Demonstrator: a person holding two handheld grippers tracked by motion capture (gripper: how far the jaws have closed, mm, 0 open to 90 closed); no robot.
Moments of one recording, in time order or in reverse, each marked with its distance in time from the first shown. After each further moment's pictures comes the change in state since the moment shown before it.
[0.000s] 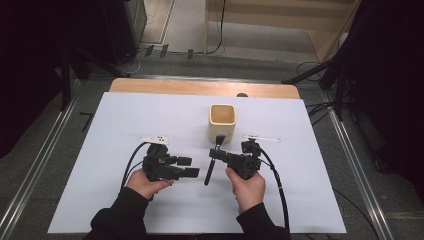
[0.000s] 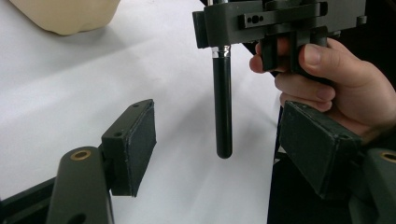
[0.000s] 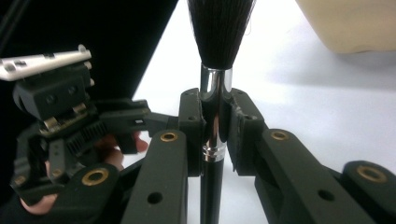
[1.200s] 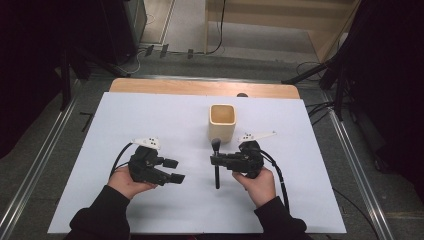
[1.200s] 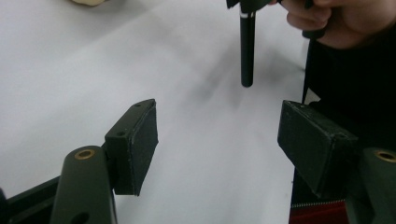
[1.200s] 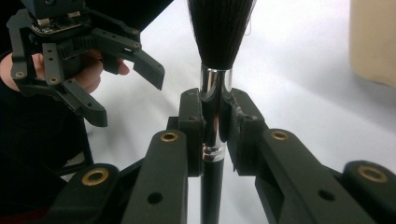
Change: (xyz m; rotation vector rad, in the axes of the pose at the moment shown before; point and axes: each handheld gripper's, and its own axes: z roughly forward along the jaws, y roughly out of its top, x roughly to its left) left arm 0.001 -0.004 -0.031 0.167 0.099 0.149; right arm -0.007 0.009 -0.005 0.152 0.060 -0.394
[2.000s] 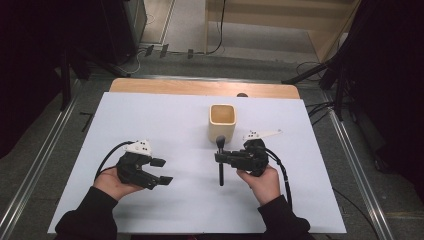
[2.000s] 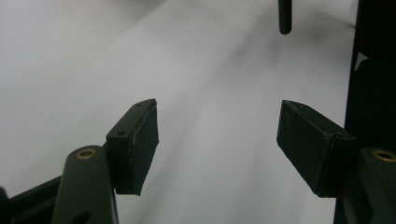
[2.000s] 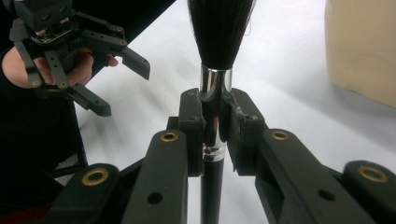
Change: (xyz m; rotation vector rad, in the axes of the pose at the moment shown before) left arm 0.000 -0.013 -0.021 0.060 0.167 0.132; right arm -0.003 0.003 -0.012 -0.016 -0.020 -0.016
